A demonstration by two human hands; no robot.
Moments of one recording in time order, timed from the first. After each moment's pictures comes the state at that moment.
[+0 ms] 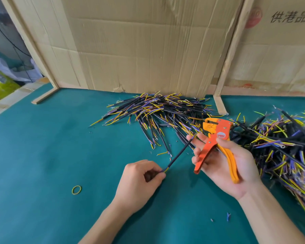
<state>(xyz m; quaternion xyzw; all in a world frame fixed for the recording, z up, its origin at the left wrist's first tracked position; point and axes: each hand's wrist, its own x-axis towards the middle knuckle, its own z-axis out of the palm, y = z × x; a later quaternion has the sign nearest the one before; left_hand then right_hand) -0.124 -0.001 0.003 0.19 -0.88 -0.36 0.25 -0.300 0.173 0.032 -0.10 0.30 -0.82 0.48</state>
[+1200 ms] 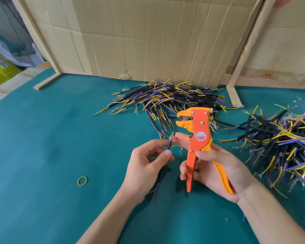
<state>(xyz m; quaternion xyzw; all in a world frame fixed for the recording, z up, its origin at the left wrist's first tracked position) -0.134 -0.008 0.006 0.19 -0.69 -0.65 0.26 -0.269 0.142 0.025 -0.26 0.39 -0.70 0.54</state>
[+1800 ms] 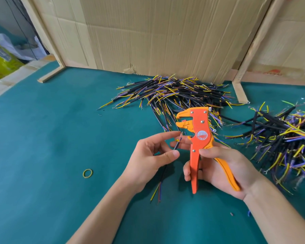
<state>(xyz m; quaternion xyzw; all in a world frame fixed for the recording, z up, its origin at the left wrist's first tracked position) -0.133 -0.019 0.013 0.13 -0.68 -0.69 0.21 -0.265 0.142 0.030 -0.25 0.42 -0.67 0.56</state>
